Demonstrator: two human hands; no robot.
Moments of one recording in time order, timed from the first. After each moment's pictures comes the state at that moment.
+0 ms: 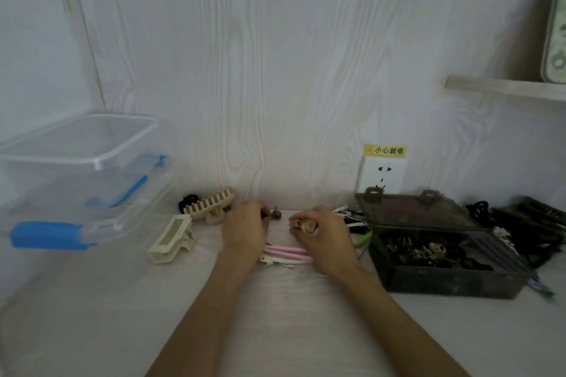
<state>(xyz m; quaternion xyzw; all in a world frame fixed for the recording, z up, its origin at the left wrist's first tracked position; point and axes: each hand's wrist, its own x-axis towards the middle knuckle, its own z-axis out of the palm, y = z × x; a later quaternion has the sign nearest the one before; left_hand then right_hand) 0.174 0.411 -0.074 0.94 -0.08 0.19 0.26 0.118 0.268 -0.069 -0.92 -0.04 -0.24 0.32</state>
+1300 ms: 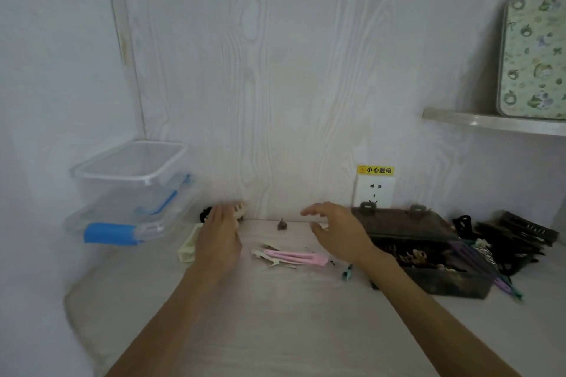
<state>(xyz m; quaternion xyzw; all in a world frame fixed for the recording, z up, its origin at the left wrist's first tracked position) 0.130 0.472 -0.052 0.96 -0.07 0.18 0.21 0.078 0.253 -0.008 -0.95 -0.10 -0.17 0.25</state>
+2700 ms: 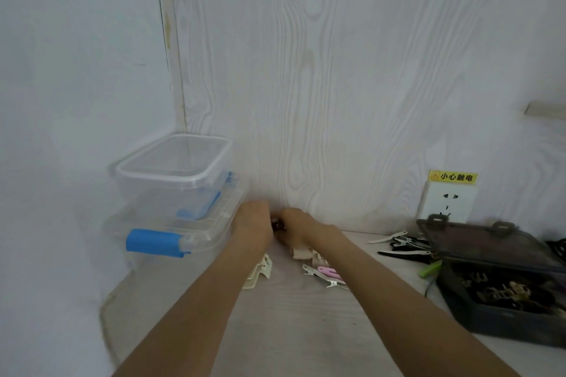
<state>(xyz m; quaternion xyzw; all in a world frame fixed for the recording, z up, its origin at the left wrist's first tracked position) 0.182 0.488 -0.016 1.00 0.00 0.07 -0.01 0.211 0.388 -0.038 -0.97 -0.19 0.03 0.16</state>
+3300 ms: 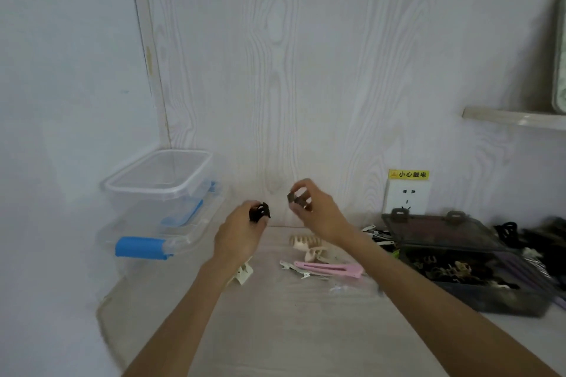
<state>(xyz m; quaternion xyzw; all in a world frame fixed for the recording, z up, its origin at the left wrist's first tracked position) 0.137 0.488 -0.016 0.91 -0.05 0.15 0.39 0.148 0.320 0.002 -0.88 -0.14 -0.16 0.42</state>
